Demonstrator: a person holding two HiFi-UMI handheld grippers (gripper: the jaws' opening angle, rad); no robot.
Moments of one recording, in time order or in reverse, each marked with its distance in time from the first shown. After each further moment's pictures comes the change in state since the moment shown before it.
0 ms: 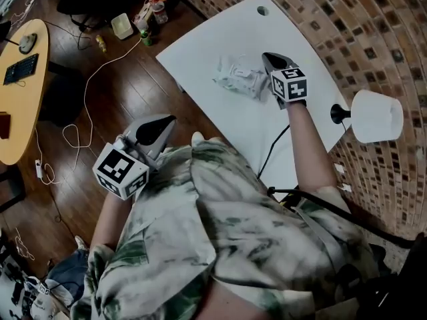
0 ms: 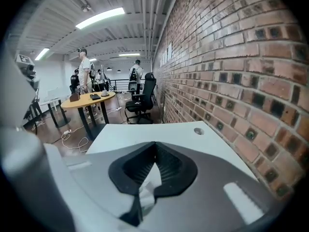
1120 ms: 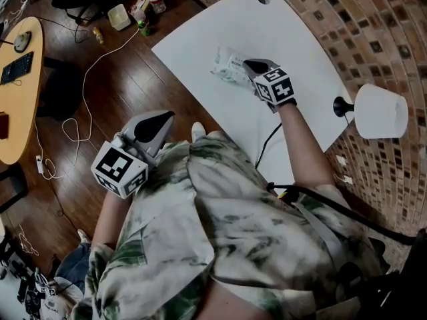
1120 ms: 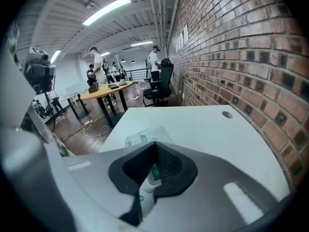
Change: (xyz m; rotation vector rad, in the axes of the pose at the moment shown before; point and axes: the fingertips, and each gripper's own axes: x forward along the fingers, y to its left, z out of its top) left arm 0.008 0.004 -0.005 -0.031 0.028 0.007; right arm 0.023 0.078 -0.047 -0.042 0.148 0.222
